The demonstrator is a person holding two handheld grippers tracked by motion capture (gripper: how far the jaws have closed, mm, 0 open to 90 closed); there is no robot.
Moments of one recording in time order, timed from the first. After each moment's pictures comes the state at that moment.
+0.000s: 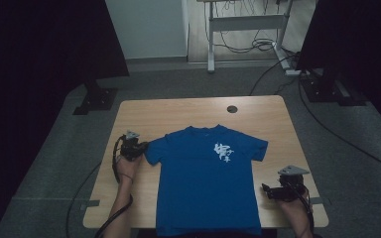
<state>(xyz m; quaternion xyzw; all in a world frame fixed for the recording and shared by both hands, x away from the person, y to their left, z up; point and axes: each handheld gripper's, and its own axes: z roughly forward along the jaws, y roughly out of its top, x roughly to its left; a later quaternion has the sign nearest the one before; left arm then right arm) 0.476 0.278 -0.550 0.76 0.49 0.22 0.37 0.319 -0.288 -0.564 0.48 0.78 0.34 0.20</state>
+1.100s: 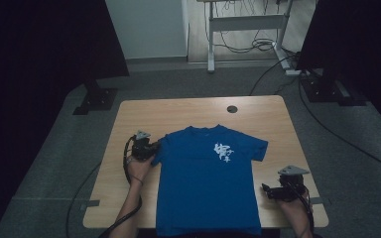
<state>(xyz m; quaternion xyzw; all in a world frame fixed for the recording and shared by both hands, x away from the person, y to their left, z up) 0.458 0.227 -0.534 0.76 0.48 0.19 0.41 0.319 -0.288 -0.564 0.48 0.78 0.34 0.20</state>
